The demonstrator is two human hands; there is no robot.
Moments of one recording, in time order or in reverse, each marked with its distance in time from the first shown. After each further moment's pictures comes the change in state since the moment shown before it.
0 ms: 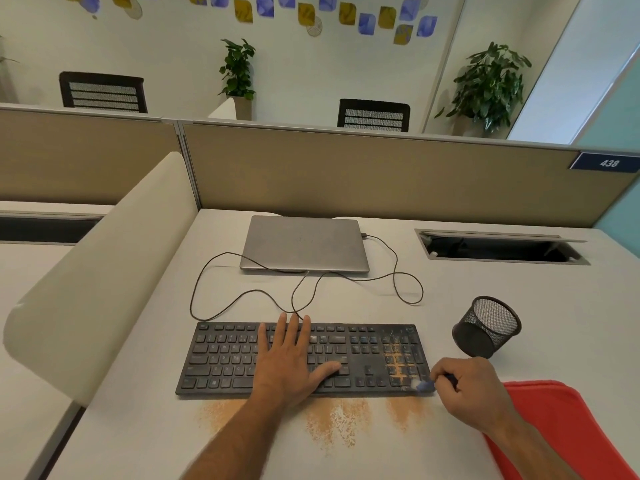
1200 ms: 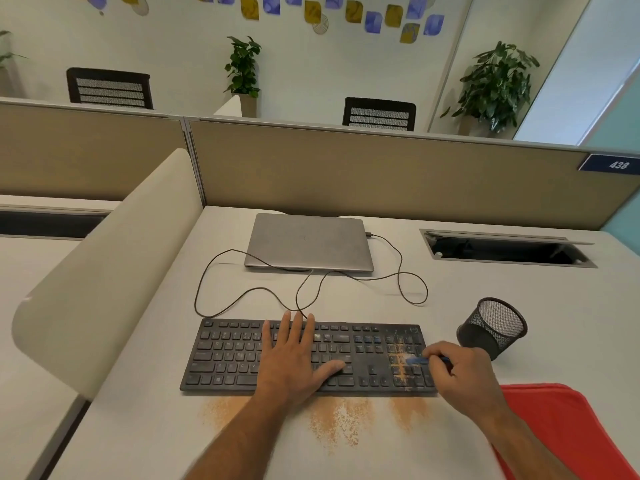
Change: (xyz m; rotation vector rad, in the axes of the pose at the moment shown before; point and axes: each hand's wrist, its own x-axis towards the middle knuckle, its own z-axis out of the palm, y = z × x) left_hand 0.000 -0.001 0.000 -0.008 0.004 0.002; right_hand 0.016 -0.018 0.008 0.068 0.117 0.013
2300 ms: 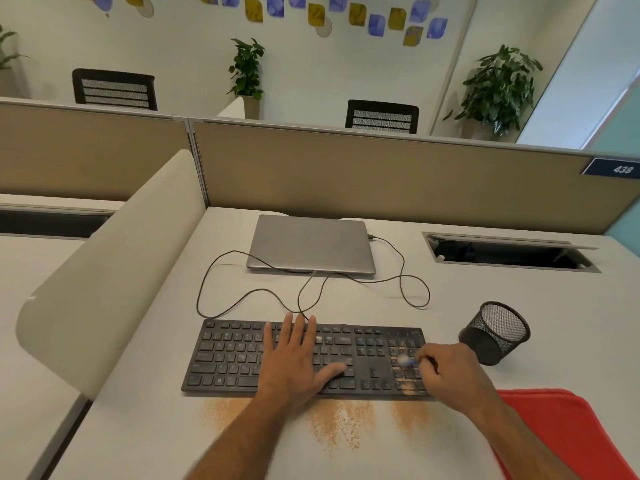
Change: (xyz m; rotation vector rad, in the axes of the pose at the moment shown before) left_hand 0.000 0.001 -0.002 -0.008 -0.019 -0.001; right_hand 0.017 0.000 0.008 -0.174 -0.155 0.009
